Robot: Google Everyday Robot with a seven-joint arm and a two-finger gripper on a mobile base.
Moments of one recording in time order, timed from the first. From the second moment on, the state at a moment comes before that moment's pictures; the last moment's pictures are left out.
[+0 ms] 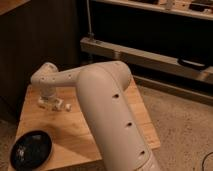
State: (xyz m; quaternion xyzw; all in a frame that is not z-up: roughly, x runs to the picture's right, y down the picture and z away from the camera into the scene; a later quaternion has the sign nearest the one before) arm -0.324 0.075 0.847 -0.29 -0.07 0.14 0.94
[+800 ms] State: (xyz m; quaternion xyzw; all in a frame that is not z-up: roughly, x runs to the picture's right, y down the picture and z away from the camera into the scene) arm -0.321 0.074 0.866 -0.28 -0.07 0.14 0.95
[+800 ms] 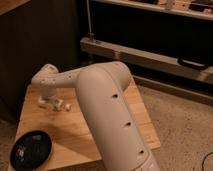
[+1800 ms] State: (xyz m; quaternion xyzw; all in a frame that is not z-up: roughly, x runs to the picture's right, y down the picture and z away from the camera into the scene) arm -0.317 0.070 0.871 -0.28 -0.06 0.15 0.95
